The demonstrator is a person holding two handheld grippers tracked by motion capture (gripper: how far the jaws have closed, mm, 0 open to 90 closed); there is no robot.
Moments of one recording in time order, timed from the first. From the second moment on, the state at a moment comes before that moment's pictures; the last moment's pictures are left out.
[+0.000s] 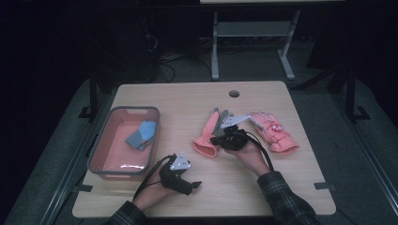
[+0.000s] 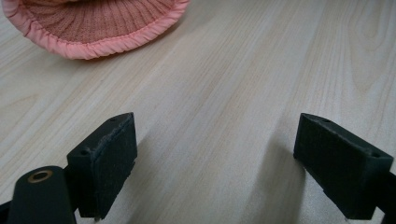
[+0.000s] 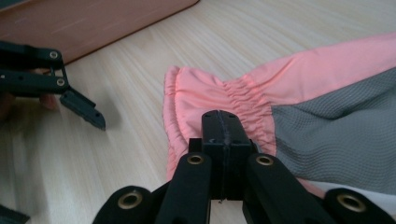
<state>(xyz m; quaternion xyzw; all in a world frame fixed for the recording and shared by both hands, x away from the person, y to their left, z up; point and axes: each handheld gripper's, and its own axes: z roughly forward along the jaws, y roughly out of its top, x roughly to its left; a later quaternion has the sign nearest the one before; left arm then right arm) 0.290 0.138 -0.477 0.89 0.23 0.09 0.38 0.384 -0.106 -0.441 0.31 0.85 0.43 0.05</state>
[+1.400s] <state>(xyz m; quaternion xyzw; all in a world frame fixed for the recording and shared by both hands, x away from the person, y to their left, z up) 0.289 0.138 -0.477 0.89 0.23 0.09 0.38 0.354 -0.169 -0.441 0.32 0.86 0.40 0.06</state>
